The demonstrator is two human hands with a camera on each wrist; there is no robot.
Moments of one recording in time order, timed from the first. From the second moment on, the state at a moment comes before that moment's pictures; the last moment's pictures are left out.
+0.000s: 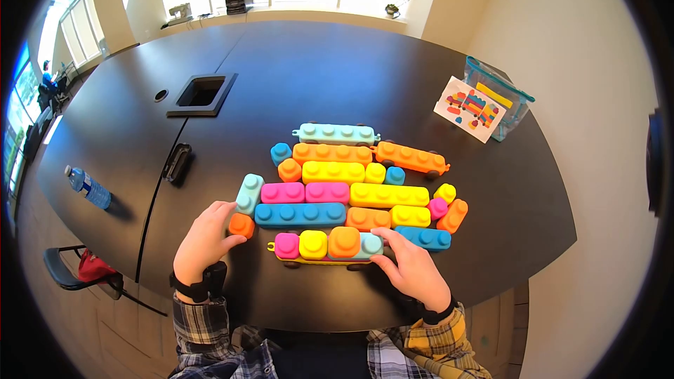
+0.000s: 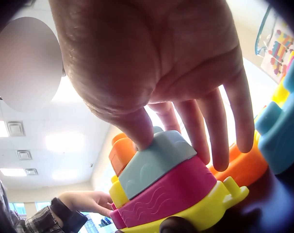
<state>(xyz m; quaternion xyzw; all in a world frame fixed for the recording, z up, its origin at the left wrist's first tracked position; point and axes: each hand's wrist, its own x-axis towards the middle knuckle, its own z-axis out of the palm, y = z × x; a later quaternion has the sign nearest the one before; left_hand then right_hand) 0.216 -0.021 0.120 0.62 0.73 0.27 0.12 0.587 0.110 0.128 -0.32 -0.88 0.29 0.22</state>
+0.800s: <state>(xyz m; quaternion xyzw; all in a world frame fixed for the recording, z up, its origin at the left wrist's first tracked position) 0.296 0.022 0.195 0.68 0.60 0.40 0.12 0.571 0.113 0.169 -0.21 -0.88 0.26 0.33</state>
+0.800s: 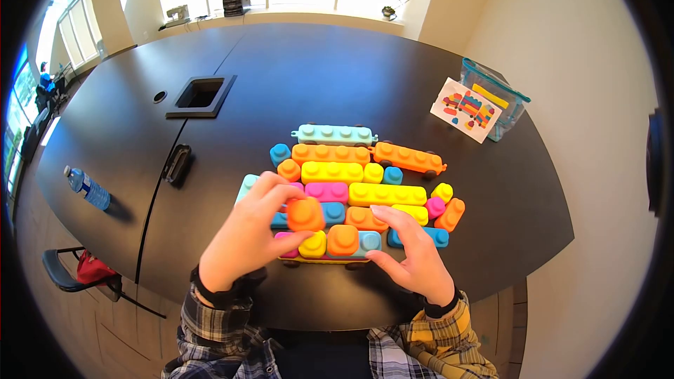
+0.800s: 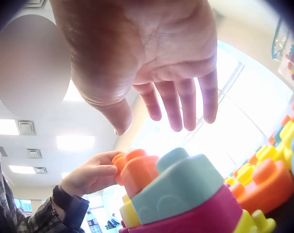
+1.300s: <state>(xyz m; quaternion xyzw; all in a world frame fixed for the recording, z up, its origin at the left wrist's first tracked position) 0.316 0.015 0.163 0.75 0.55 0.33 0.15 0.581 0.126 0.159 -0.24 -0.82 0.35 0.38</state>
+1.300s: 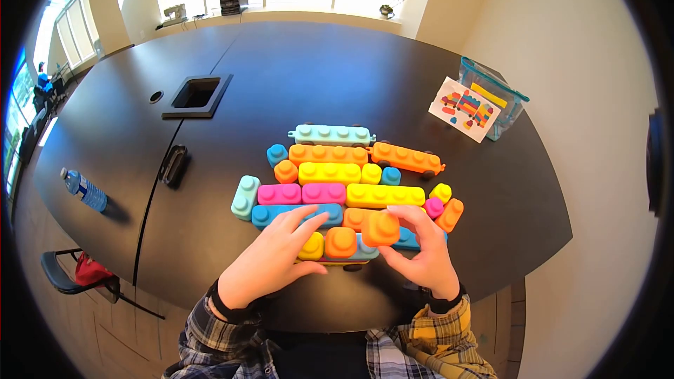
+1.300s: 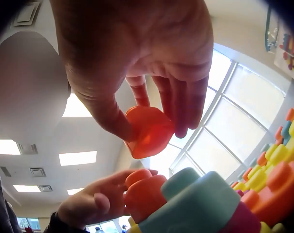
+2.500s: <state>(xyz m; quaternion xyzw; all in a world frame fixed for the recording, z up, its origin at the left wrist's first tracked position) 0.307 0.029 0.107 0.72 0.62 0.23 0.19 0.582 0.120 0.129 -0.27 -0.82 0.42 0.27</state>
